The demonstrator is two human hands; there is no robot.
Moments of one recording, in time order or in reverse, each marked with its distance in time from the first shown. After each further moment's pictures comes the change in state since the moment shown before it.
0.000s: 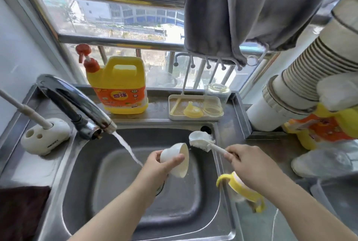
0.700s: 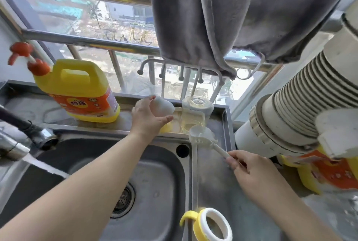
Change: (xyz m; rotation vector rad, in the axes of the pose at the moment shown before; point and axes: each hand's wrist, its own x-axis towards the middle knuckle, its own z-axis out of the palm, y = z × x) left_hand 0.145 0.103 0.072 0.539 0.529 0.471; right_hand 0.068 0.095 -0.044 0.205 0.028 -0.076
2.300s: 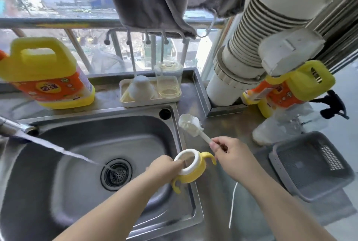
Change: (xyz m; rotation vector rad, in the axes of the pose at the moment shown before) left_hand -0.179 -0.029 0.024 0.298 -0.903 -0.327; right_hand -0.094 0.011 0.061 0.227 0.062 0.290
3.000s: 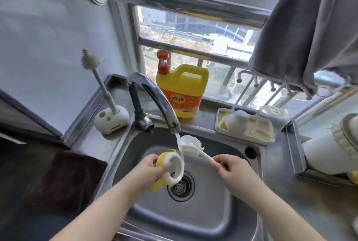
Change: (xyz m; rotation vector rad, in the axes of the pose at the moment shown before) left_hand -0.087 -0.171 -0.154 -0.819 0.362 0.095; right_hand 0.022 -0.167 0.114 -0.156 -0.338 -0.387
